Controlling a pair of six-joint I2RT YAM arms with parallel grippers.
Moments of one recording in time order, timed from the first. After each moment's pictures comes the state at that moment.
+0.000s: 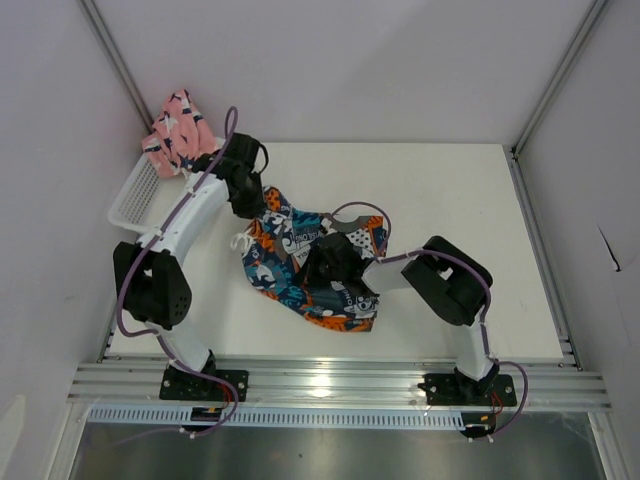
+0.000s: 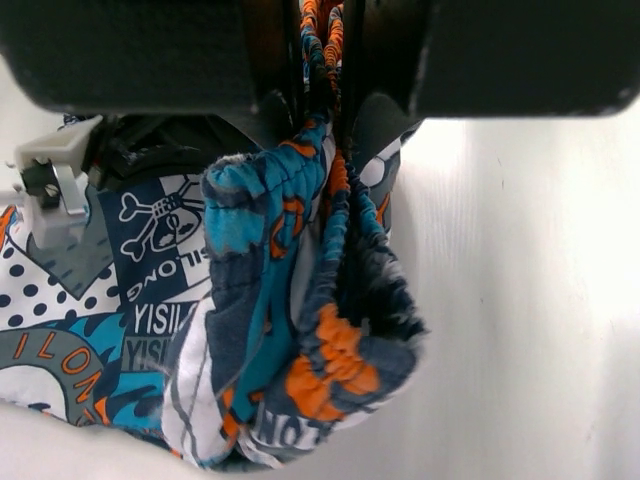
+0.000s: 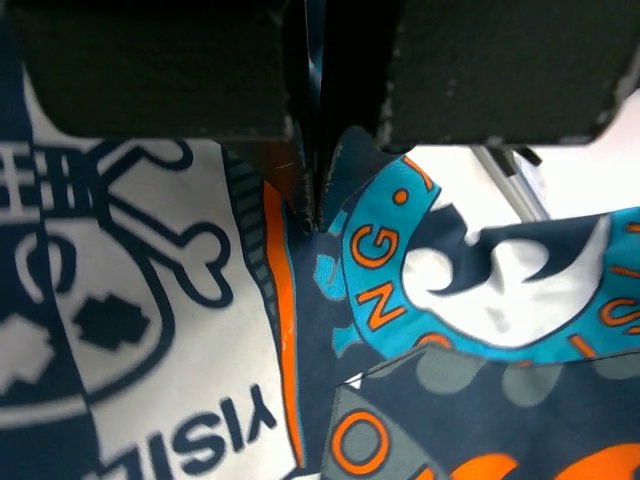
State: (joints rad) left arm -0.27 1.72 1.60 -0.97 -0.06 -0.43; right arm 0.85 2.01 1.00 0.41 -0.17 0.97
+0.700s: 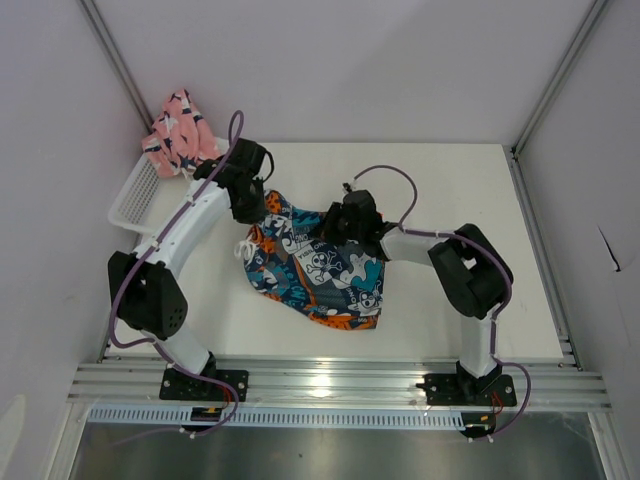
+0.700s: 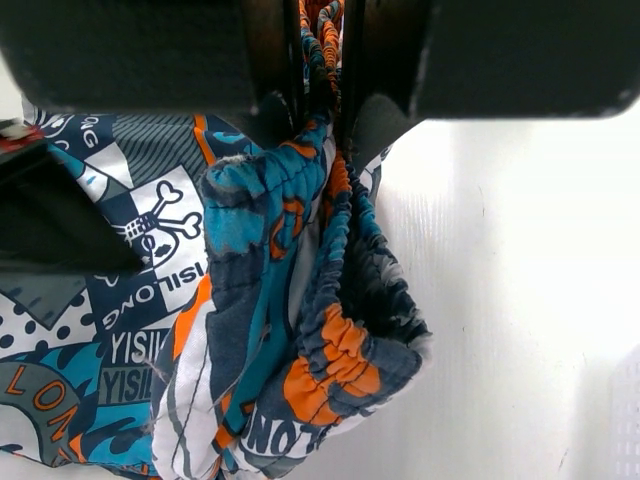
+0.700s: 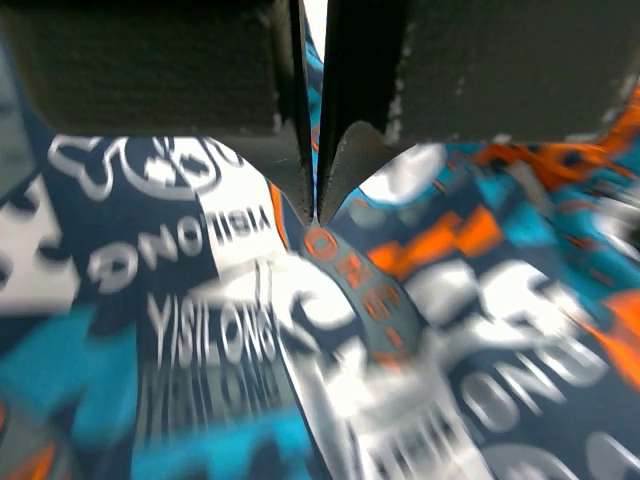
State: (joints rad) left arm -0.35 1.66 1.55 -1.01 -0.16 -0.44; right arm 0.67 1.96 1.15 0.28 -0.24 0.96
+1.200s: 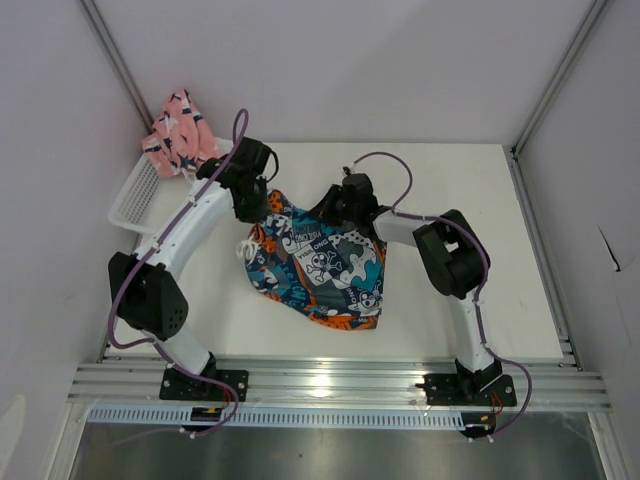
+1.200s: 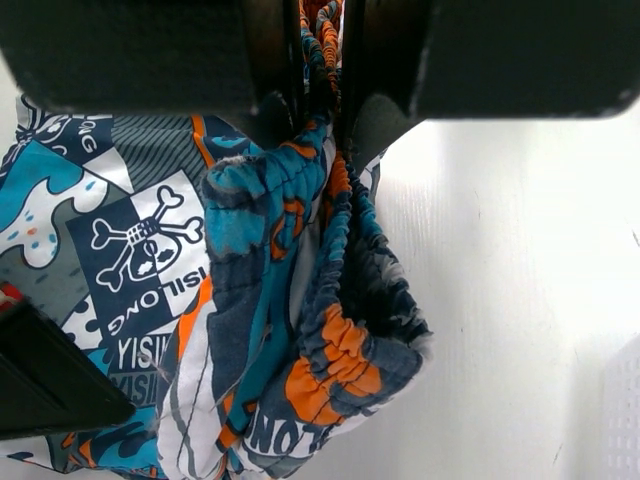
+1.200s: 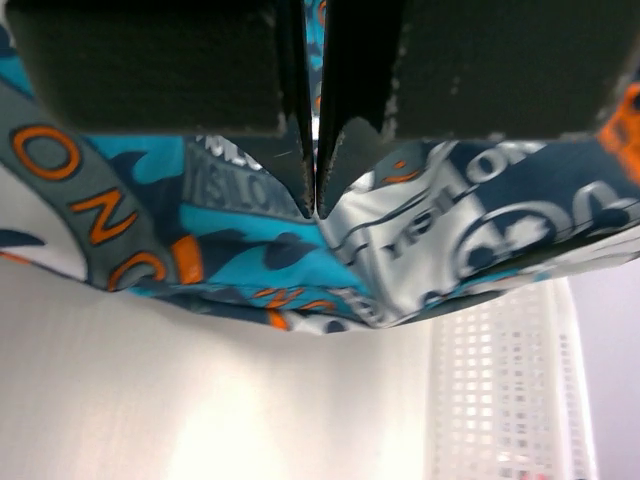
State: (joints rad) left arm -0.38 1.66 1.58 -1.03 -0.18 -0.44; right arm 0.58 2.16 1.41 0.28 -0.29 0.96
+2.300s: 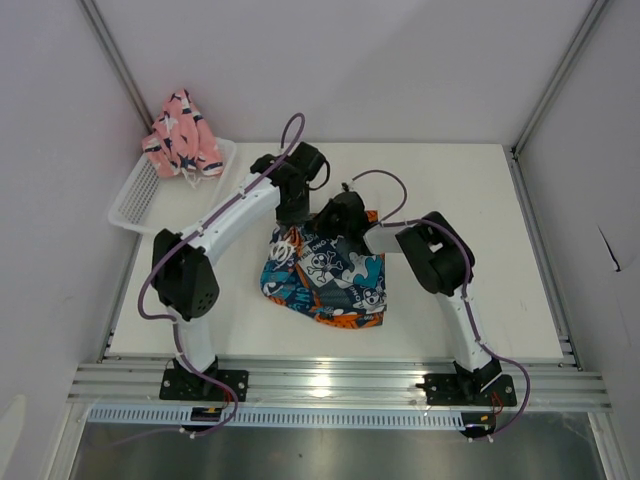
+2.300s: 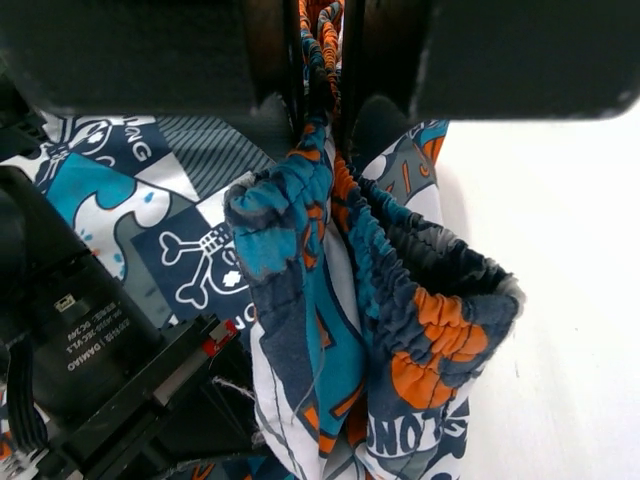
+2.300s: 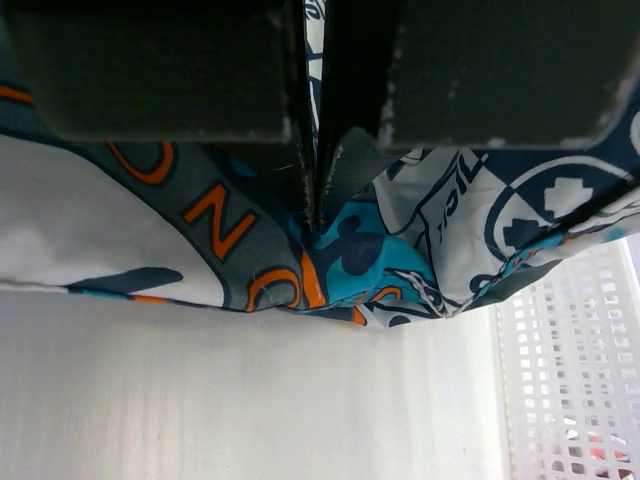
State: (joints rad) left arm -0.59 1.88 1.79 -1.13 -0.27 -0.57; right arm 0.63 2.28 1.37 0.43 -0.12 1.04
